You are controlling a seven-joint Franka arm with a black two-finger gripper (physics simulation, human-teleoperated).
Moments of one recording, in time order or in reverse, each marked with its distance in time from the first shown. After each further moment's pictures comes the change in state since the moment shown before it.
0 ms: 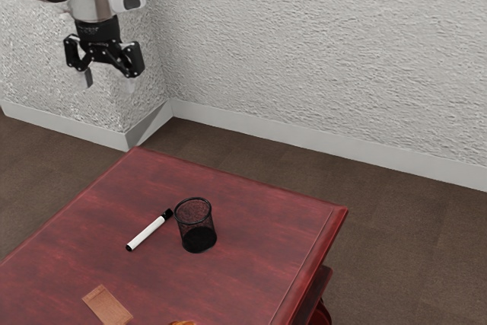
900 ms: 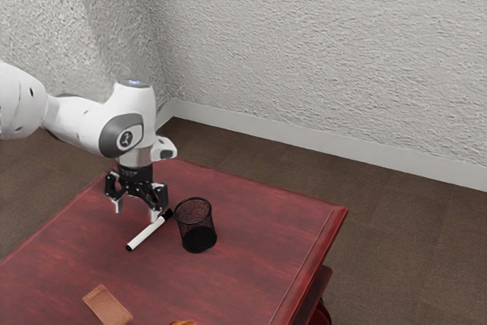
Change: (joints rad) arm 0.044 0.251 -0.006 -0.525 -0.011 0.581 0.019
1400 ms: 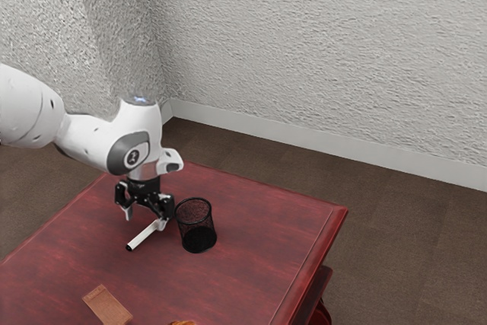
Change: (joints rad) arm 0.000 0.090 0.000 -0.007 0.002 0.149 0.042
